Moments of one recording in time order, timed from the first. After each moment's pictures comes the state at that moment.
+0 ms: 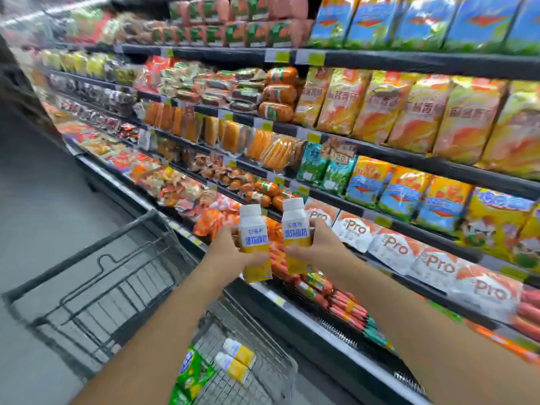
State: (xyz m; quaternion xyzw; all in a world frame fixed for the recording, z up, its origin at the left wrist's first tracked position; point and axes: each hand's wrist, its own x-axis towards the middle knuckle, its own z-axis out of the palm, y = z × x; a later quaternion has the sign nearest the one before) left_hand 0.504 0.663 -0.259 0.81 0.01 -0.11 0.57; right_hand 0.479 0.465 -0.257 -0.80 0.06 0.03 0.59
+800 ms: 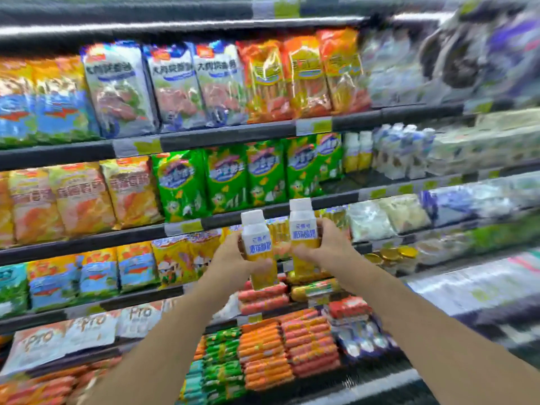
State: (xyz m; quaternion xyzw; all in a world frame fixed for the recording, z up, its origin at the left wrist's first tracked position) left_hand 0.277 0.089 -0.187 0.72 -0.41 -0.28 0.49; right_hand 0.103 -0.018 -0.176 -0.73 0.36 -0.30 0.50
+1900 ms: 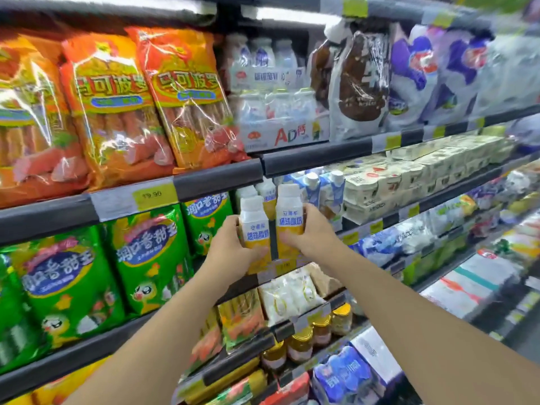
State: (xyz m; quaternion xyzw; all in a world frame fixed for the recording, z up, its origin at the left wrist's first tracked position) left_hand 0.172 -0.312 -0.150 0.66 -0.53 -0.23 0.47; right_hand 0.010 -0.370 -0.141 -0.69 0.46 -0.40 0.40
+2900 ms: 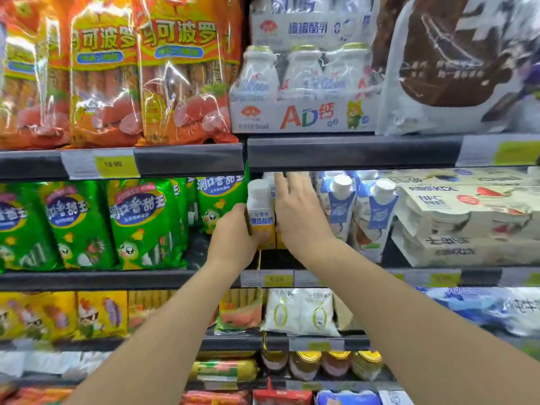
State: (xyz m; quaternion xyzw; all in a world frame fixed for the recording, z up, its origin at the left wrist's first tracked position) left_hand 0.134 -0.389 -0.173 0.84 -0.37 0.04 0.39; right_hand 0.043 -0.484 -0.146 -0.92 0.22 -0.31 -0.11
